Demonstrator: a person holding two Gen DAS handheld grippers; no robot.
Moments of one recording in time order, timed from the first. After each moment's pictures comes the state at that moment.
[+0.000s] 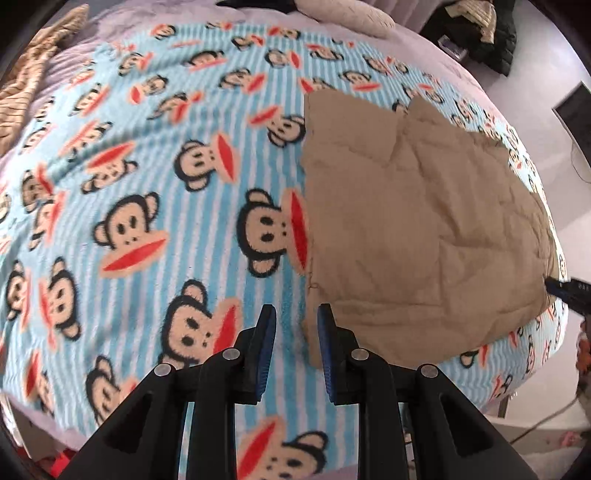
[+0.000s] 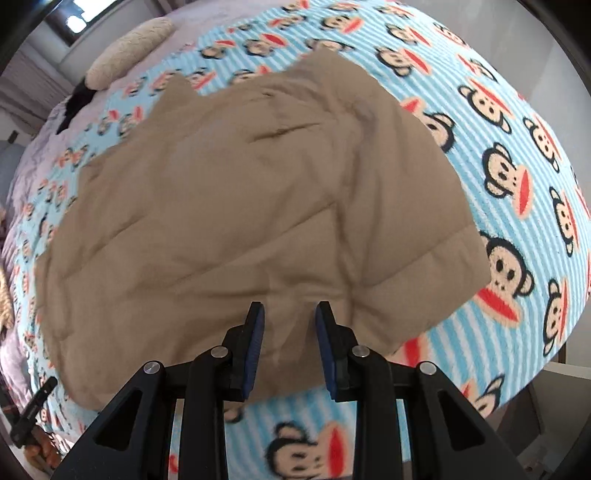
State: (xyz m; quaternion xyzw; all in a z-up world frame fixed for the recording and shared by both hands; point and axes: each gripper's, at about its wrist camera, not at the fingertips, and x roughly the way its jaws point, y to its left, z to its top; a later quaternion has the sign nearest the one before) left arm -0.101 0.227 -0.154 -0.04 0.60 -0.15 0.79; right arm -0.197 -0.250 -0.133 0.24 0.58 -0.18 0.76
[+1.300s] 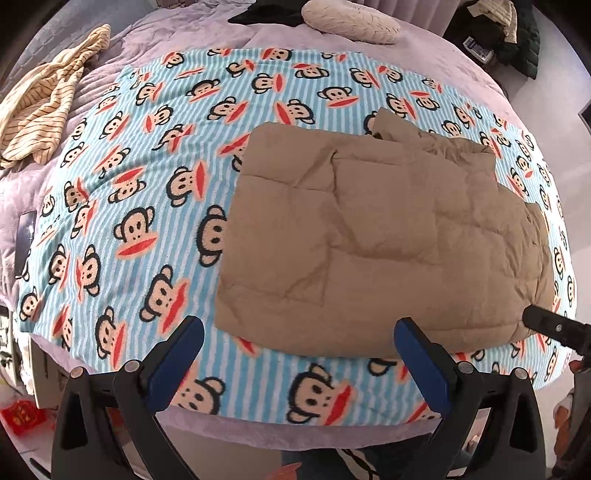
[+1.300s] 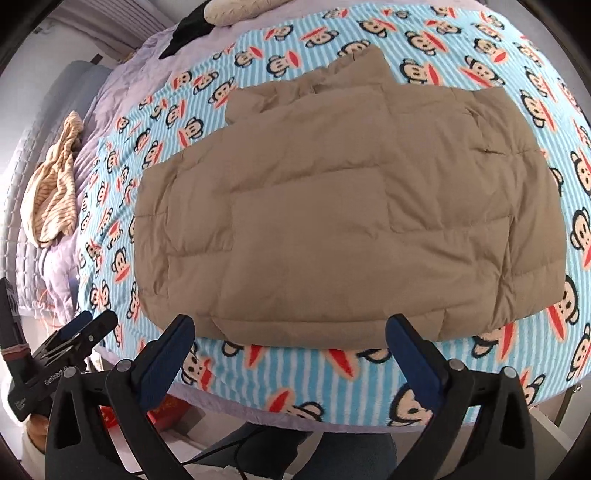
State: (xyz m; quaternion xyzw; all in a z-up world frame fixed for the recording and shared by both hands) left arm -0.126 0.129 -0.070 -0.01 0.61 -0.06 0.79; right arm -0.163 -0.150 -0.084 0.21 0.63 0.01 0.75
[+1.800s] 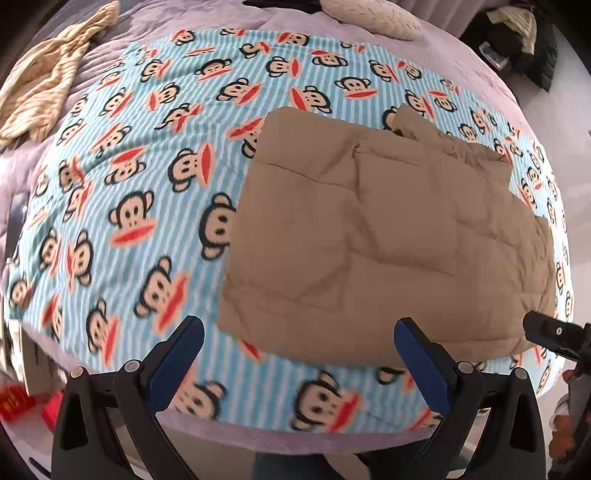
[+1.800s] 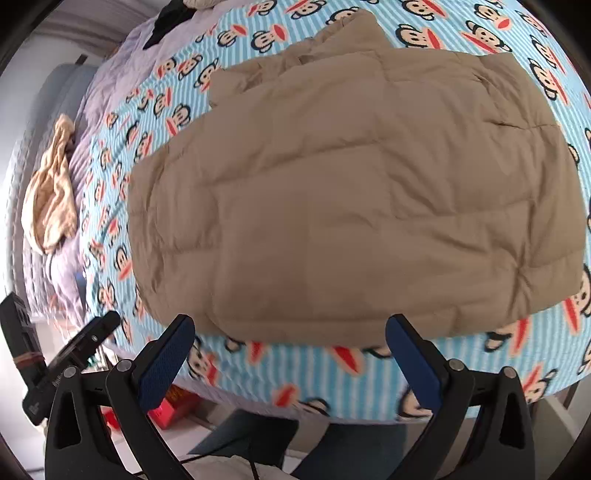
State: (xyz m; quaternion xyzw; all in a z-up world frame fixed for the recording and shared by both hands) left arm -0.103 0.153 -0.097 -0.03 0.63 -0.06 0.77; right arm -0.144 -0.154 -0.107 0.25 0.66 0.02 0.71
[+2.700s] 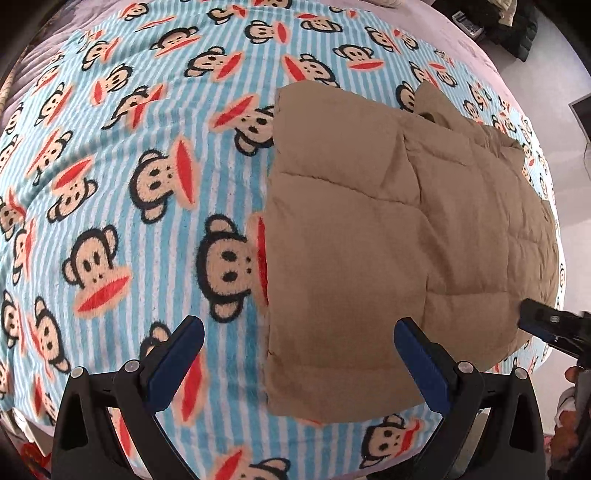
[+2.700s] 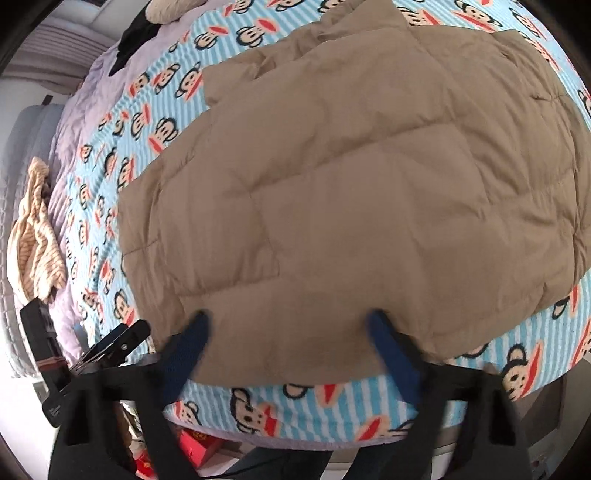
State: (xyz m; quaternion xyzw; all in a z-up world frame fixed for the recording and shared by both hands) left arm -0.028 0.196 -0.167 -0.03 0.67 -0.15 0.73; right arm -0.111 -0.095 -0.133 0.30 0.65 -0.06 0.70
